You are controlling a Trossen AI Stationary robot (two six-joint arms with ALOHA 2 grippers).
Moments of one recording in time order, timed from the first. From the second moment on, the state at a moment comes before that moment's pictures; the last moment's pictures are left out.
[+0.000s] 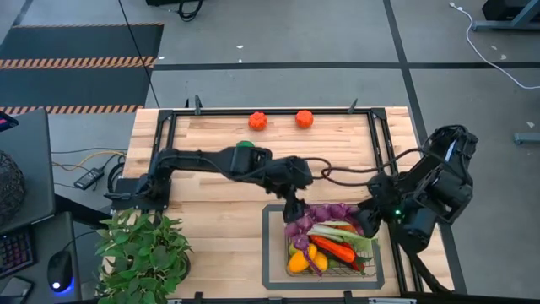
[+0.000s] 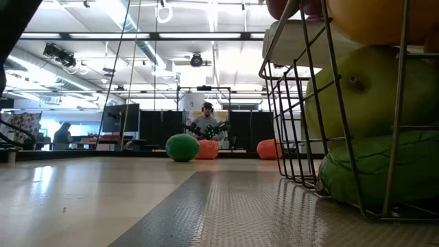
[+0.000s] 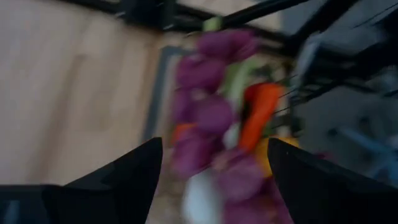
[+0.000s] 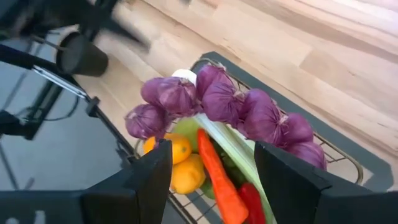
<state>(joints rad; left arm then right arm) -0.15 2.09 2.34 -0.99 0.00 -0.36 0.88 1.44 1.79 -1.57 0.57 1.77</state>
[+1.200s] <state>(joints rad) 0.51 2.07 1.96 -1.29 -0.07 -0.29 0.90 1.47 1.79 -1.57 0.72 1.72</state>
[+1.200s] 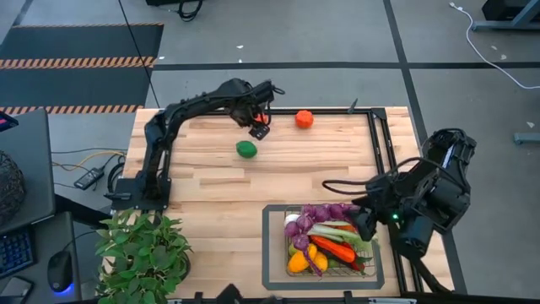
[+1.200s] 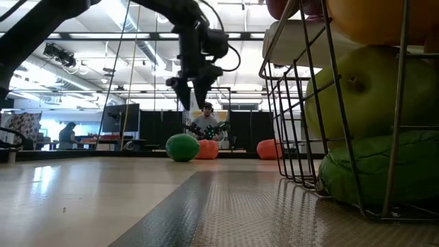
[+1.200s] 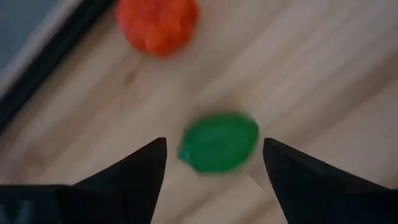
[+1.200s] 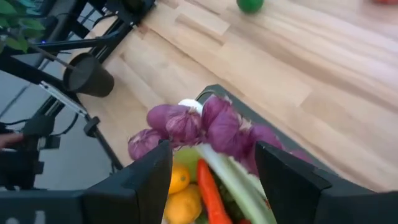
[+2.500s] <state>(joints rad) 0.68 2.10 1.70 -0.76 0.06 0.12 0.53 1.47 1.79 -1.56 0.62 1.63</state>
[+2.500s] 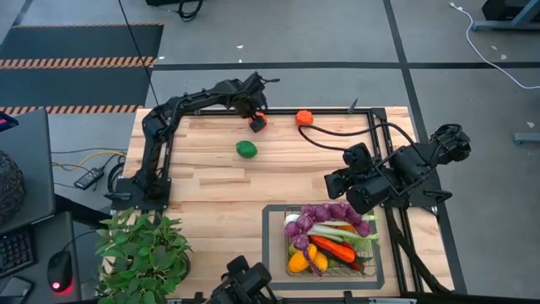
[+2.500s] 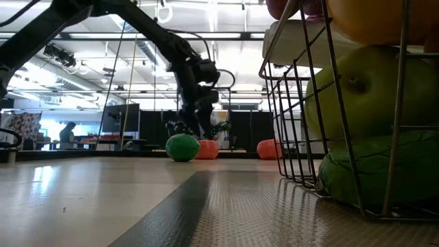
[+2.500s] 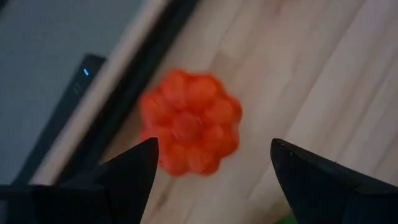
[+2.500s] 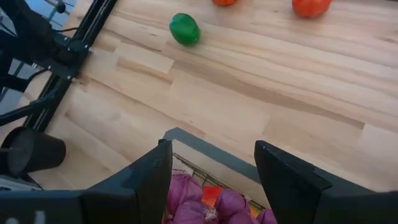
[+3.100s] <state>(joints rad) 0.67 2.16 1.73 -0.68 -0.05 0.10 0.53 1.47 1.79 -1.57 0.55 1.68</state>
